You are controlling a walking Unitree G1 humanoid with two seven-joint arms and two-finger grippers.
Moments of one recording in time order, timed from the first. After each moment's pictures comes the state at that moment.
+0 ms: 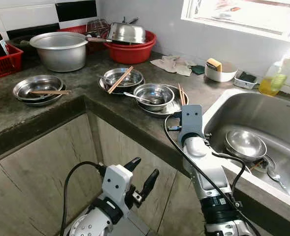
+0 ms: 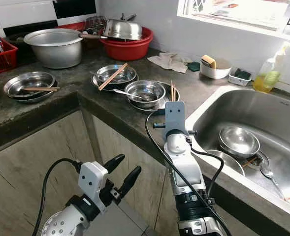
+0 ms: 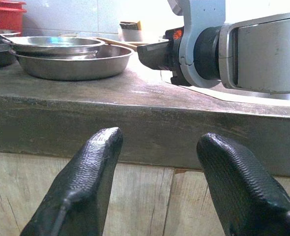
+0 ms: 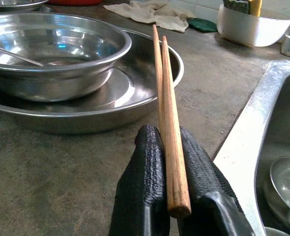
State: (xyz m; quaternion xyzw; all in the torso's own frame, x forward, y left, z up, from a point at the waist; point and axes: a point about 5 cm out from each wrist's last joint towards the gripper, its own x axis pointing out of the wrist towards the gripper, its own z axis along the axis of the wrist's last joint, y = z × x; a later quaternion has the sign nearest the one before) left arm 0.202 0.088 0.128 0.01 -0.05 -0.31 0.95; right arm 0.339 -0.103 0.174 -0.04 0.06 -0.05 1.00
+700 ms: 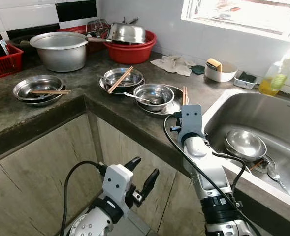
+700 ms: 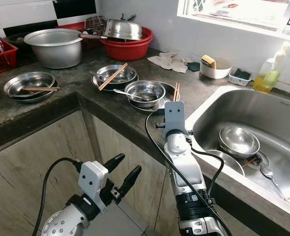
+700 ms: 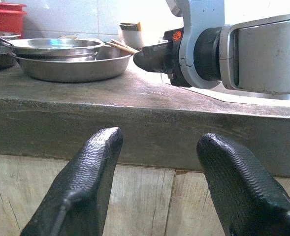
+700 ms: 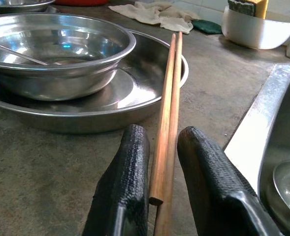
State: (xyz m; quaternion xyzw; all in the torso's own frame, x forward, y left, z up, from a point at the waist) left arm 0.203 0.088 0.129 0.01 -0.05 -0.31 0.95; right arm 0.339 -0.103 0.175 -0.05 0.06 -0.04 1.00
